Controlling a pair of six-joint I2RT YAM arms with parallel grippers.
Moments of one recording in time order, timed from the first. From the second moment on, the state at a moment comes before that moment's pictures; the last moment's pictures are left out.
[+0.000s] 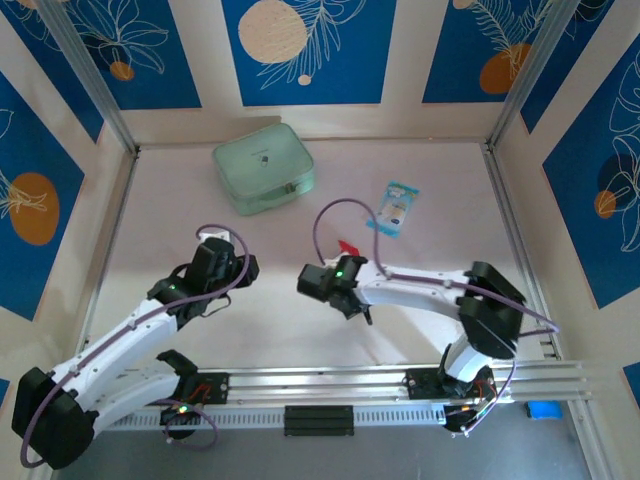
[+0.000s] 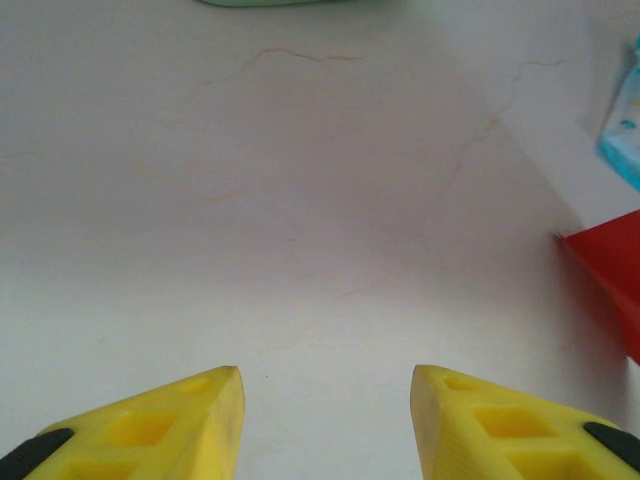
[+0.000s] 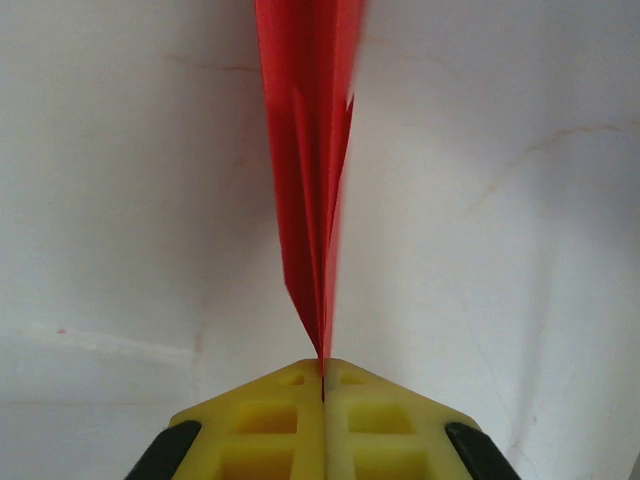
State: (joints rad) left arm -0.58 0.91 0.62 -0.47 -0.16 -0.68; right arm 1.13 1.65 1.14 -1.15 0.52 0.65
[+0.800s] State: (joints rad) left arm -0.57 1.01 0.62 -0.45 -0.07 -0.68; right arm 0.80 1.35 0.78 -0.49 -0.17 0.65
